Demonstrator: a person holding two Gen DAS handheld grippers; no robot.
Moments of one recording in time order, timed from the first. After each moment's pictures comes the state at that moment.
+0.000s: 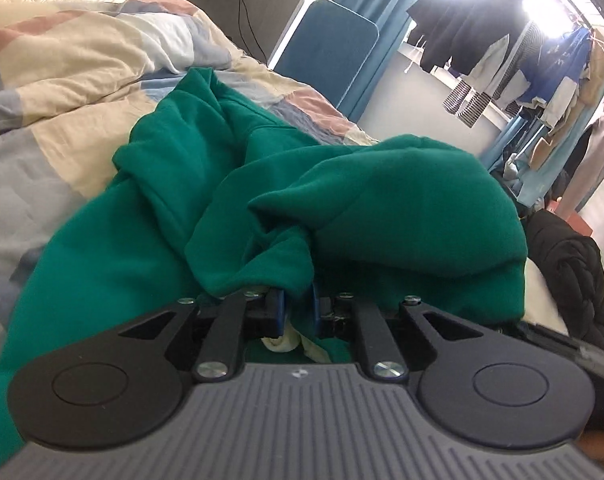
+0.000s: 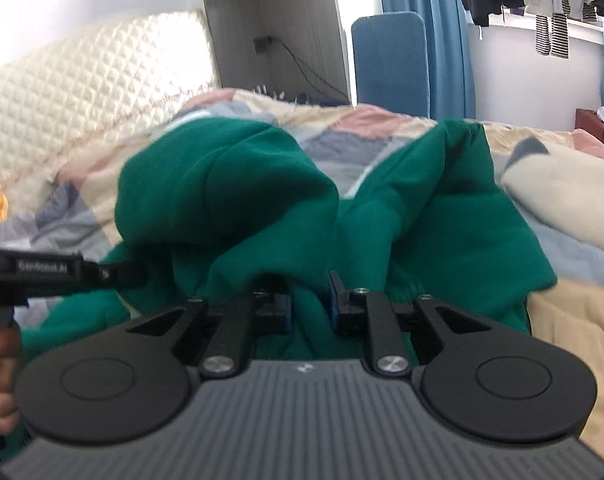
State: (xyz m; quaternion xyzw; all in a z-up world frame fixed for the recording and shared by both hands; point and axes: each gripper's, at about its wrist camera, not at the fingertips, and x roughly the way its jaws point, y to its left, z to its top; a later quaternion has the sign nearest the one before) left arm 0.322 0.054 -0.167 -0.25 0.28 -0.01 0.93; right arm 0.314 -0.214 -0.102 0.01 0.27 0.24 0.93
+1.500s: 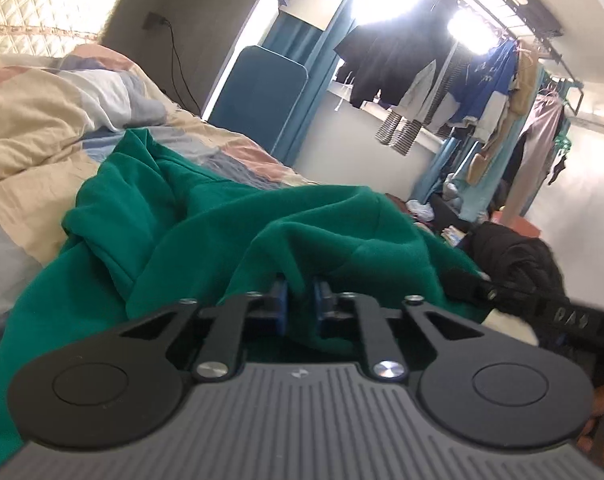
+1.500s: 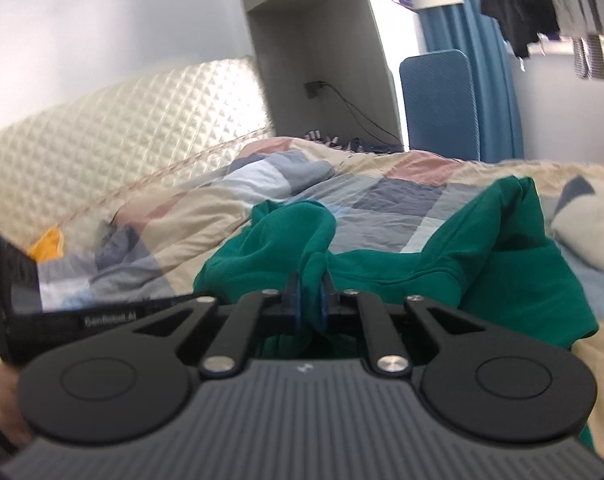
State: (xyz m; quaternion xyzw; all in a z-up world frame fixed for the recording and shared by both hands) left arm 0.320 0.059 -0.150 -0.23 0.19 -0.10 0.95; right arm 0.294 -0.209 -0.065 0.03 0.21 0.33 0.92
